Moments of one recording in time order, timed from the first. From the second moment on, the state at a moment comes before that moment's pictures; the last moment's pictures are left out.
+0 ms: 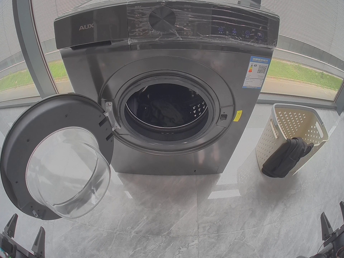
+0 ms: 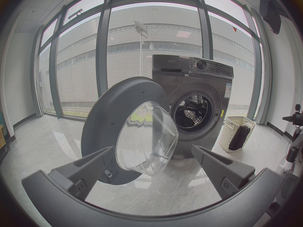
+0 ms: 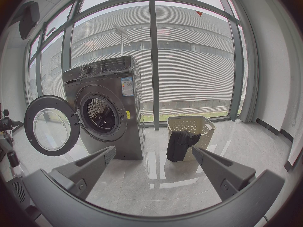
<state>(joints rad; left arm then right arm) 0.00 0.01 -0.02 0.00 0.02 -0.02 0.00 0.02 -0.02 -0.01 -0.03 0.03</state>
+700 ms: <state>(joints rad) 0.00 0.01 -0.02 0.00 0.01 -0.02 0.00 0.01 -0.02 -0.01 -0.03 0.03</state>
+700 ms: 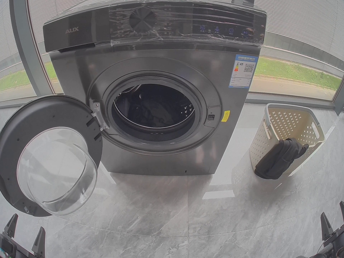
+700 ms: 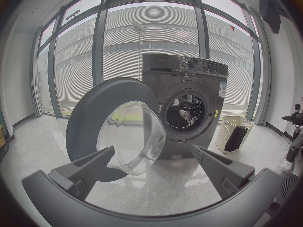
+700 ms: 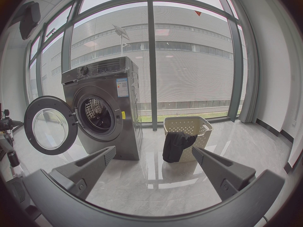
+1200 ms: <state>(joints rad) 0.00 0.01 -0.02 0.00 0.02 -0.01 0.00 0.01 -0.02 -0.01 -0.03 0.03</state>
